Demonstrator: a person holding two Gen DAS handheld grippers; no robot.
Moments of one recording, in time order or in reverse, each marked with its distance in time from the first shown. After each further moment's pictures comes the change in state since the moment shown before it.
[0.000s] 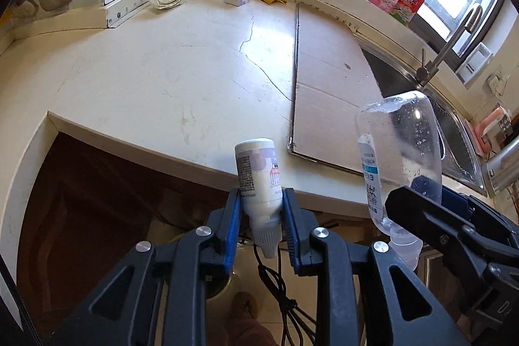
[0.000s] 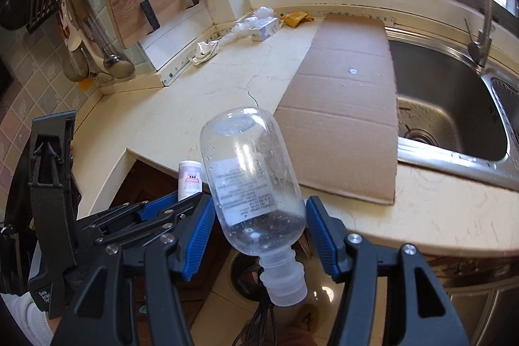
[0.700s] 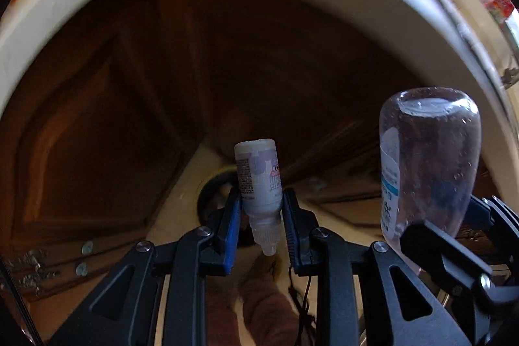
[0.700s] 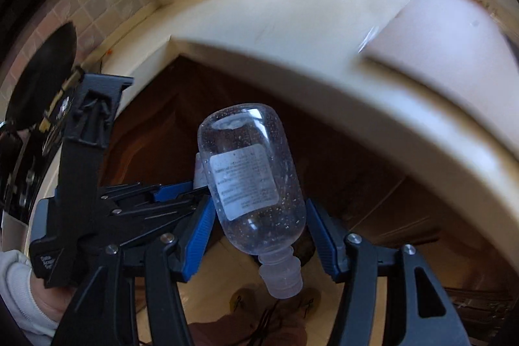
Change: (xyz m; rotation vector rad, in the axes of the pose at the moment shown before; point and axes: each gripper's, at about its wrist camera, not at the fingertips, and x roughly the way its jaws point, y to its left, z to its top) left arm 0.065 0.098 -0.111 -0.271 0.216 0.224; right arm 0.113 0.051 -0.087 -0.250 0.267 0.219
